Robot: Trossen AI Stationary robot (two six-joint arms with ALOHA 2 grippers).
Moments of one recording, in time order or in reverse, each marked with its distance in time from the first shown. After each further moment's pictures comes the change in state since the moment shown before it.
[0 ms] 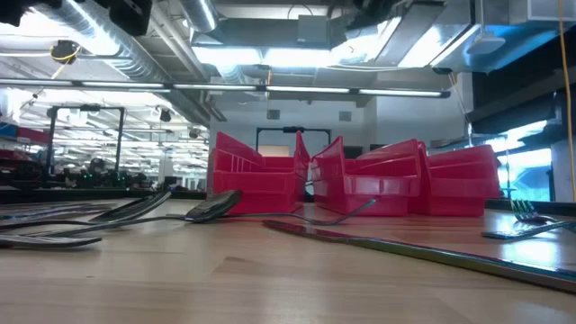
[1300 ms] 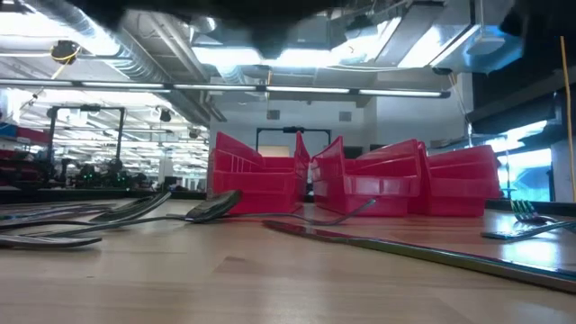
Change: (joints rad) left arm -0.049 1.179 0.563 0.464 -0.198 0.167; right arm 0.372 -0.155 -0.006 -0.938 0.488 0.433
